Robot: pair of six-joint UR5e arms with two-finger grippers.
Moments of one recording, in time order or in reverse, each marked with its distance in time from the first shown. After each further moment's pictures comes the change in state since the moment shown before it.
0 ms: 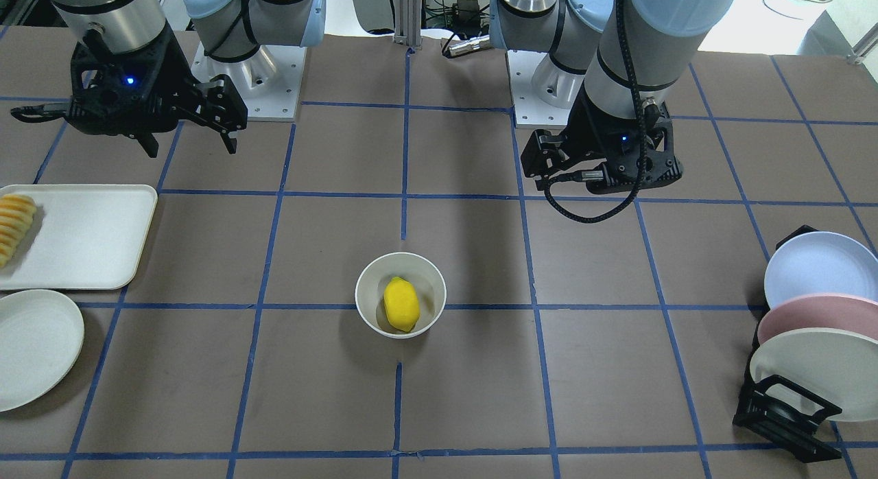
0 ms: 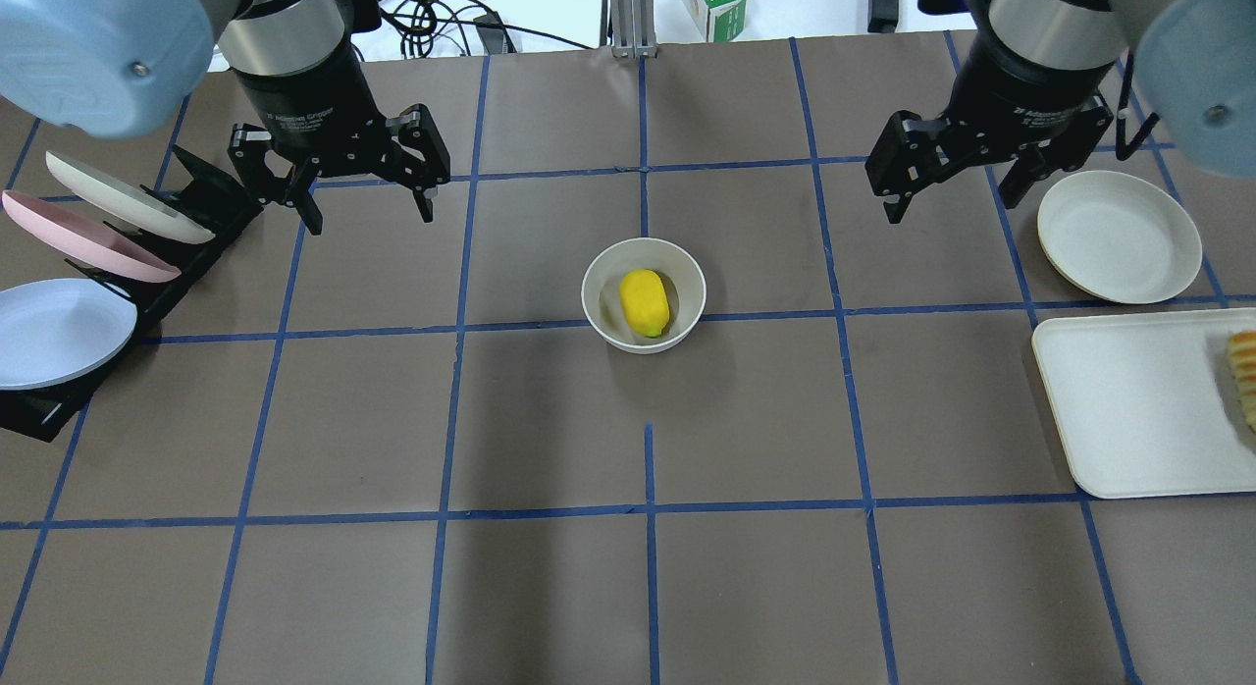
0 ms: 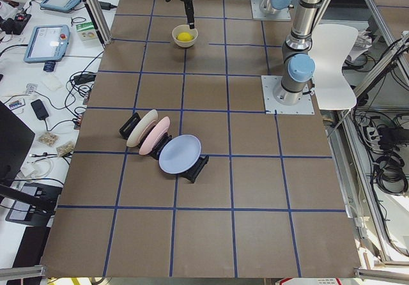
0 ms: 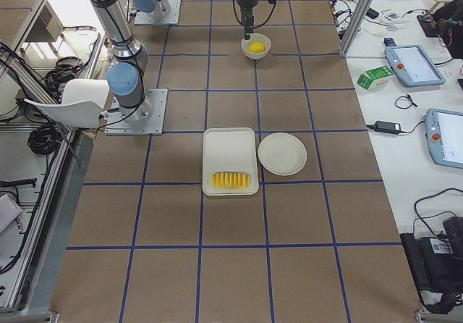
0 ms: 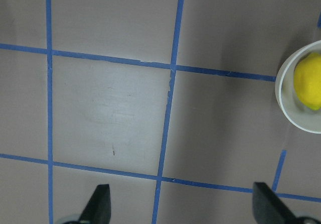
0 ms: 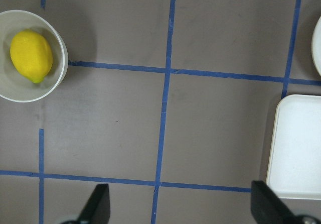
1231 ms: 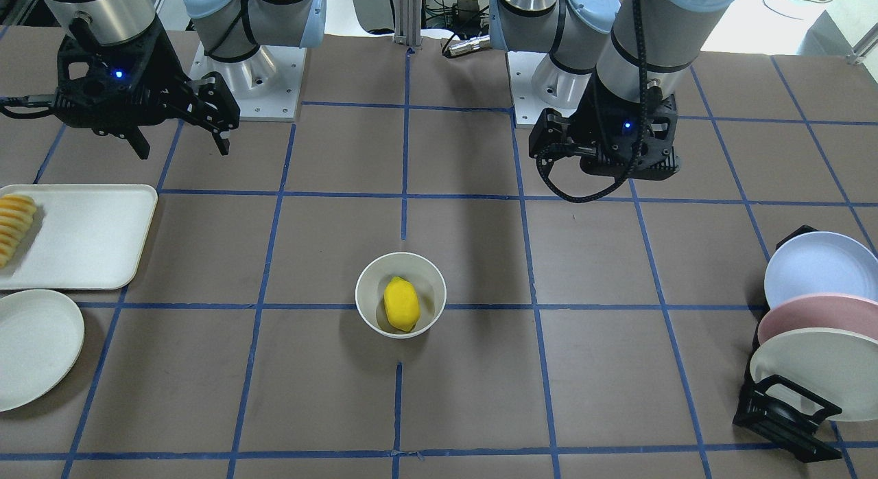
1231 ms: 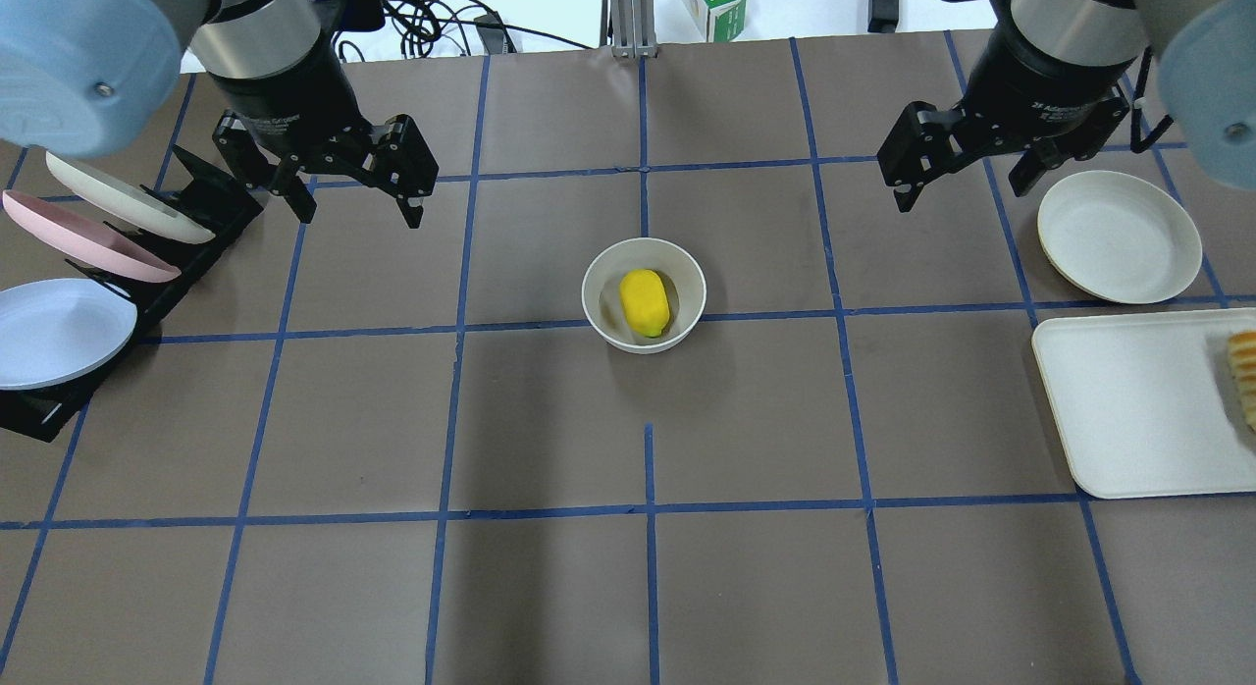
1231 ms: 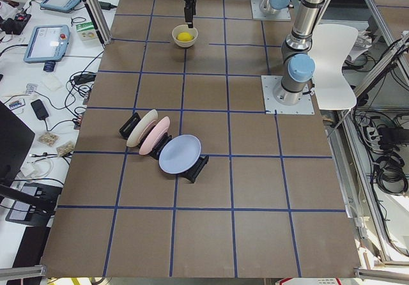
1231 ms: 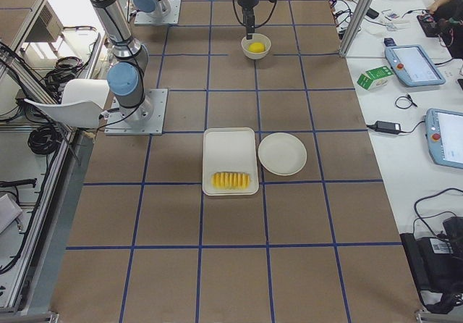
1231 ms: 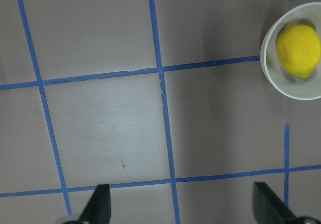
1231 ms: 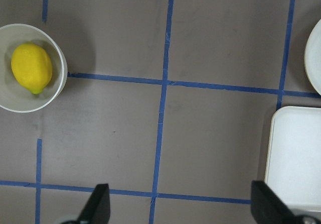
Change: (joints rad) left arm 0.035 0.036 -0.032 0.042 -0.032 0.250; right arm -0.007 -0.013 0.018 -0.041 0.005 -0.007
